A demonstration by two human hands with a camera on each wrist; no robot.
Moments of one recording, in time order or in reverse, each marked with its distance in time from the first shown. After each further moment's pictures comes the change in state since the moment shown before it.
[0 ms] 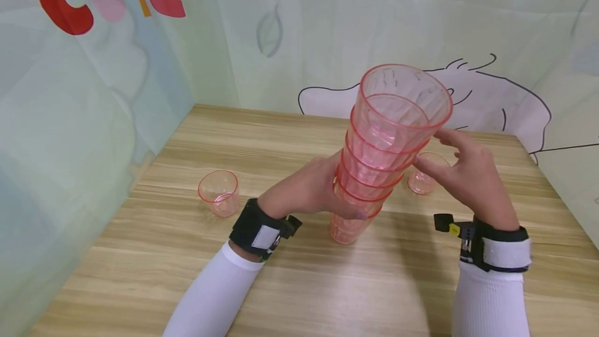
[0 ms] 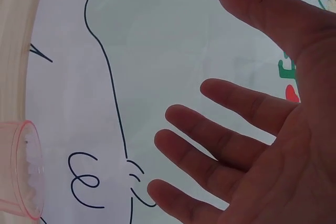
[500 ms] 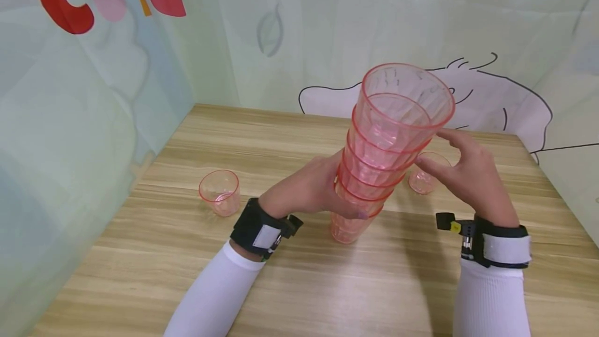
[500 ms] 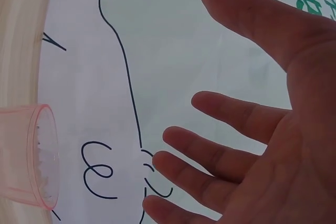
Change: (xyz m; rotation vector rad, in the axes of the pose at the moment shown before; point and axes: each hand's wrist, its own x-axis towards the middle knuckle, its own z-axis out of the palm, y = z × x) left_hand 0.000 -0.001 0.000 0.031 0.007 0.009; right_hand 0.004 0.016 0.002 -0.019 -0.045 0.060
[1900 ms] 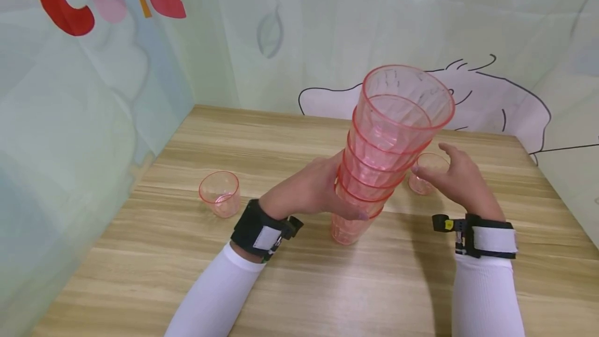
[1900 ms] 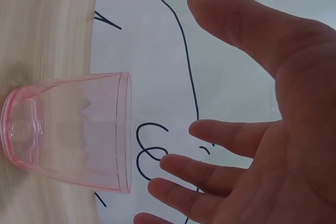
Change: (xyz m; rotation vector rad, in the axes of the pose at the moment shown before) left_hand -0.002 0.000 0.001 -0.057 0.001 -0.026; right_hand 0.010 0.036 0.019 -0.072 -0.223 0.228
